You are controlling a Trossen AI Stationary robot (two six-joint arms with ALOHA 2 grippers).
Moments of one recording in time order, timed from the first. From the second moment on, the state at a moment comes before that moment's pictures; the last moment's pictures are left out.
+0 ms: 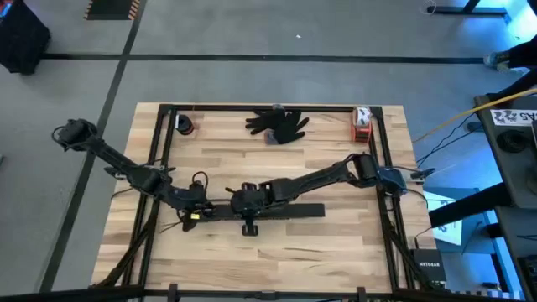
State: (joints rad) left arm -0.53 0.97 0.31 -0.14 -0.21 -0.66; right arm 0.20 2.27 1.75 -0.39 -0.04 0.18
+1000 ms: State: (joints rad) left arm -0.53 0.94 0.41 -0.29 -0.33 -0.55; right arm 0.19 2.35 1.76 -0.17 -0.05 0.20
